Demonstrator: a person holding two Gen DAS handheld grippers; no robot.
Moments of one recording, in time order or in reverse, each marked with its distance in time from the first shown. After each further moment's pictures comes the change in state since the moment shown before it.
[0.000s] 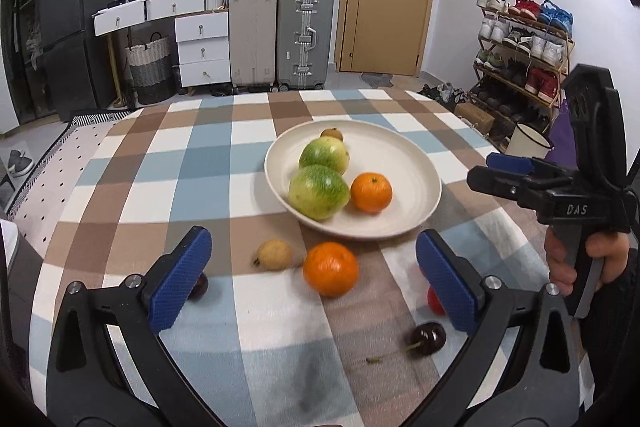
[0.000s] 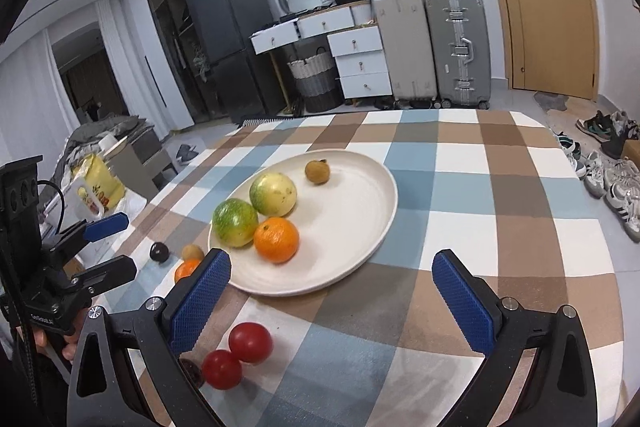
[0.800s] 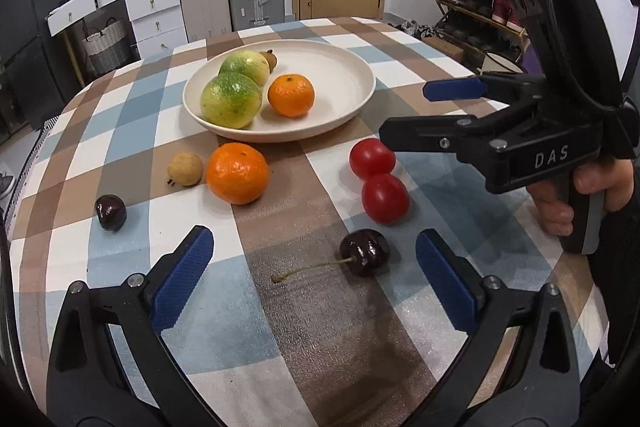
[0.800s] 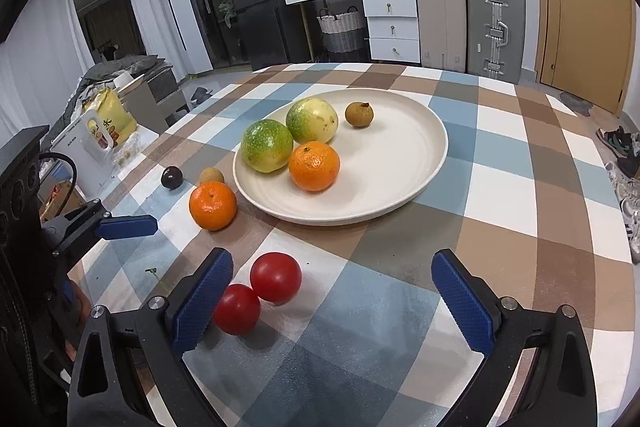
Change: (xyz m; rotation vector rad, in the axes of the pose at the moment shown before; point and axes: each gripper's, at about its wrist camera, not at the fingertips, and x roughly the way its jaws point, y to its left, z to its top) left arm 0.025 -0.062 -0.054 0.149 0.187 -0.075; right arm 0.017 0.028 -0.030 -0.131 0.147 0.033
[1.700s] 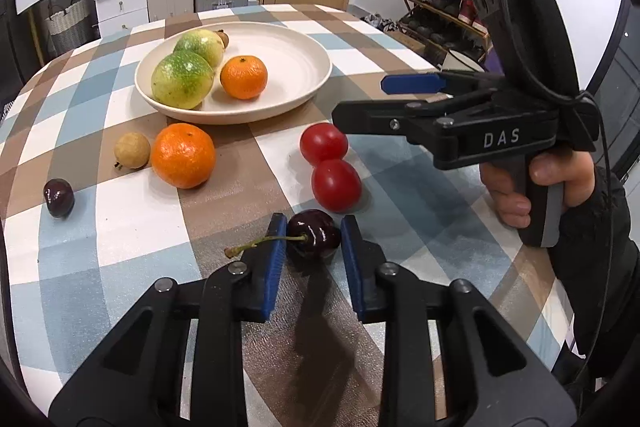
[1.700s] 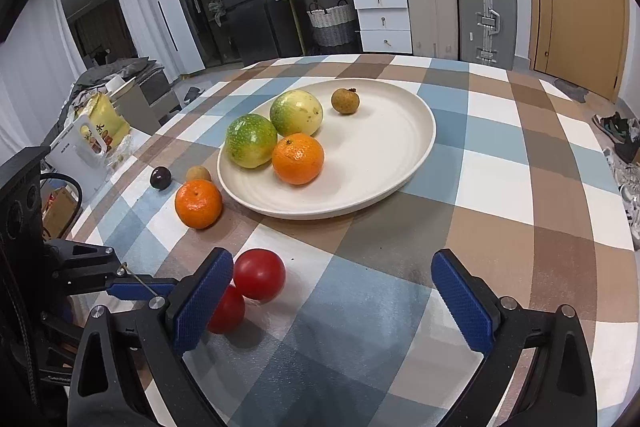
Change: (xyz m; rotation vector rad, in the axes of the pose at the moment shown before) left arm 0.008 0.000 -0.001 -0.029 0.034 -0.189; right arm 0.006 -0.010 -0.001 0.039 0.024 -0.004
